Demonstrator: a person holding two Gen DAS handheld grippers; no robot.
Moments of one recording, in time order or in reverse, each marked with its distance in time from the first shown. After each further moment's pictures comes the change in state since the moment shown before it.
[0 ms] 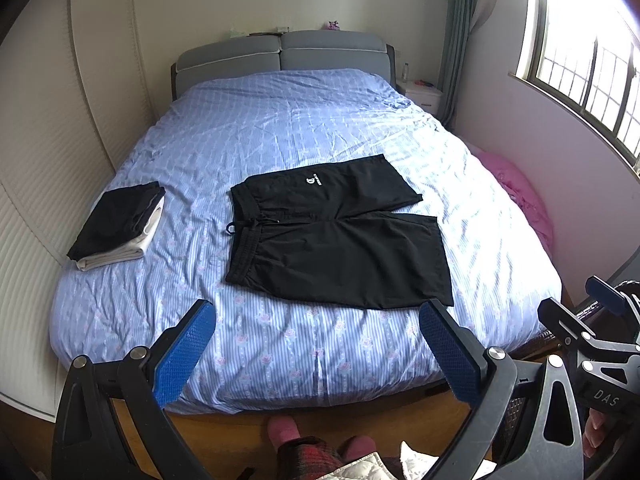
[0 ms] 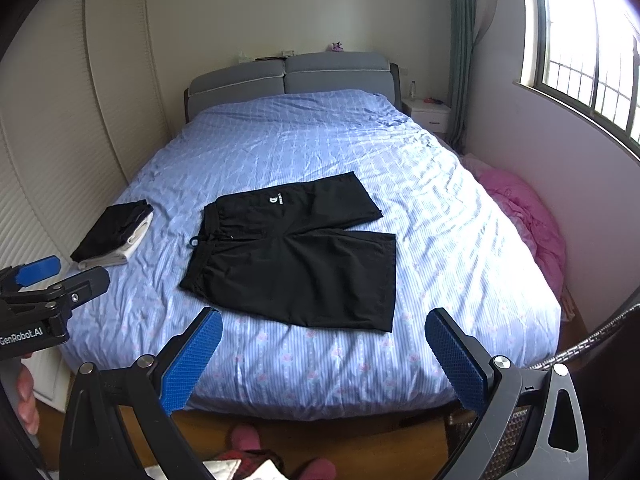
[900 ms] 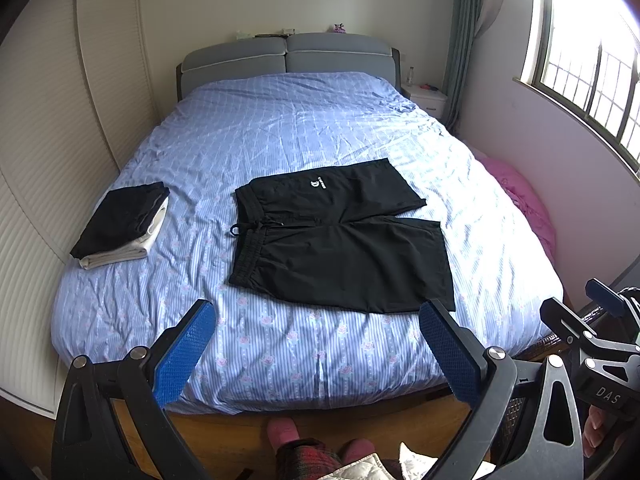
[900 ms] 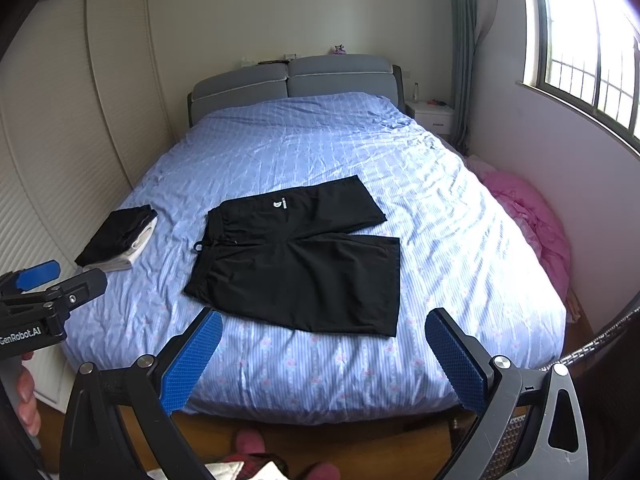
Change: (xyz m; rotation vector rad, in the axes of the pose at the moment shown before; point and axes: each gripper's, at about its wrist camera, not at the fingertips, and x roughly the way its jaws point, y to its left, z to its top) left arm -0.002 0.003 0.000 -0.015 -0.011 0.010; right arm 0.000 -0.006 0.007 0.006 -0.010 0.022
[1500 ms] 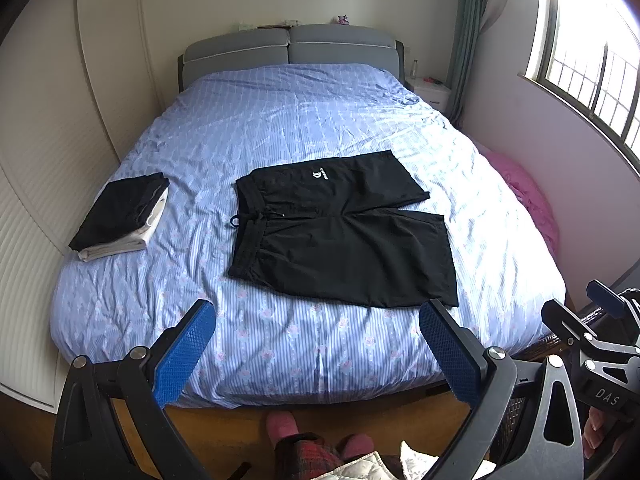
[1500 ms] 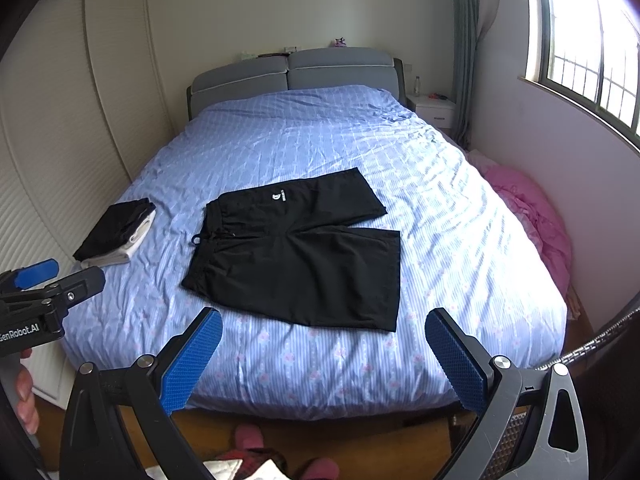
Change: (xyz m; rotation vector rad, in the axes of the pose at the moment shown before) left arm 0.012 0.000 -0.001 -0.012 0.036 0.006; right arm 0.010 0.000 -0.003 -0.004 0.027 -0.002
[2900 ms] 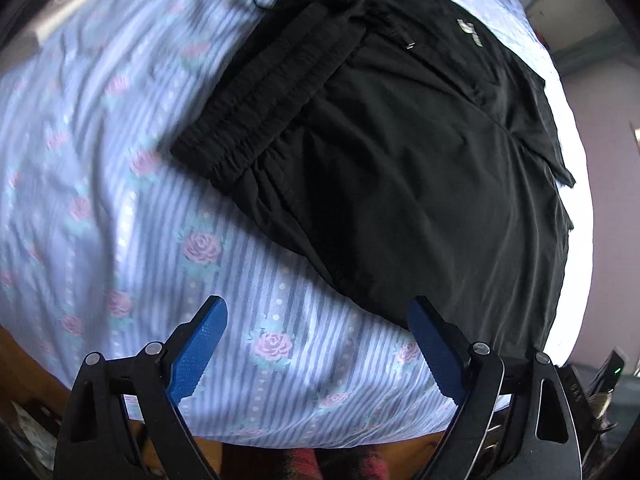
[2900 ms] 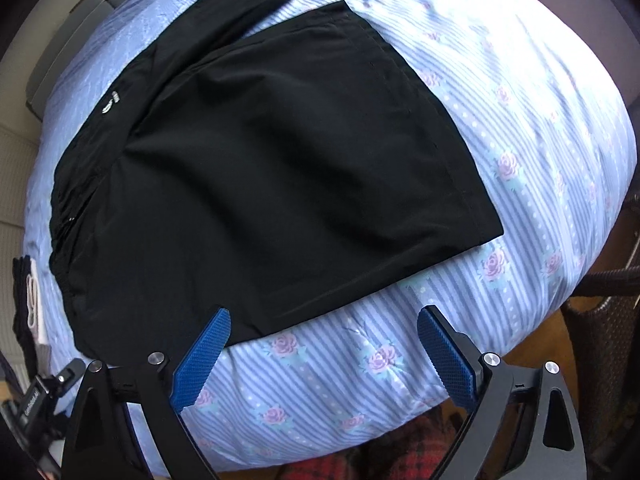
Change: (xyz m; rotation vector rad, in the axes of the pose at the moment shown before) left arm 0.410 0.140 -0.044 -0.465 0.588 -0.147; right arm 0.363 -0.044 -0.080 0.591 0.546 -0.128
